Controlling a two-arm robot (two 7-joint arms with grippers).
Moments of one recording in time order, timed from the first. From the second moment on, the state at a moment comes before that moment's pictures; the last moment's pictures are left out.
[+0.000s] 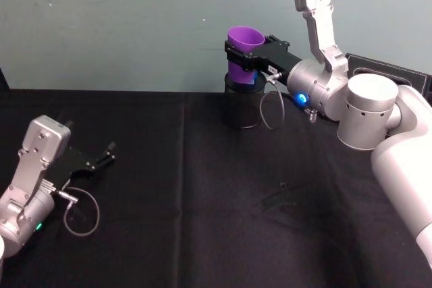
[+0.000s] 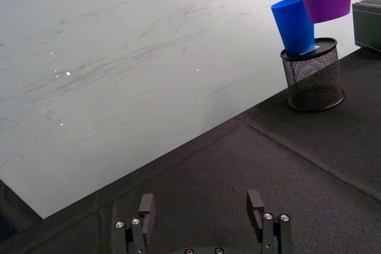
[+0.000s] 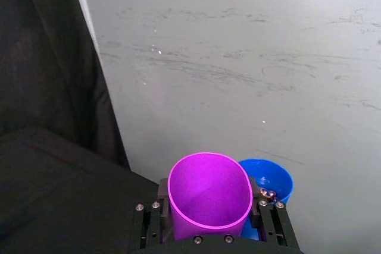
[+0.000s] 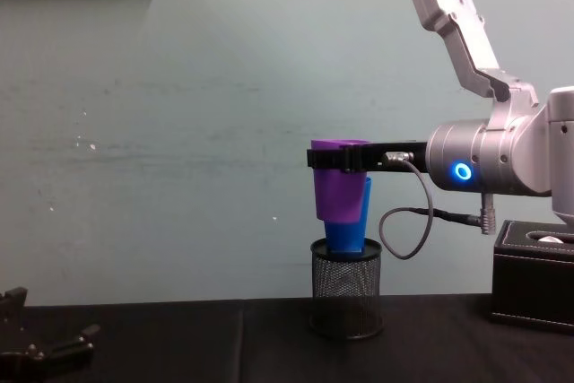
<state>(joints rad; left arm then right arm) -0.20 0.60 0.45 -1.41 -0.25 -0.12 0.03 0.75 0.11 -0.40 -1.01 0.31 0.19 0.30</state>
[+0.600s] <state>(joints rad) -0.20 0.60 0.45 -1.41 -0.25 -0.12 0.03 0.78 0.08 -0.37 -0.95 0.27 0.17 0.29</state>
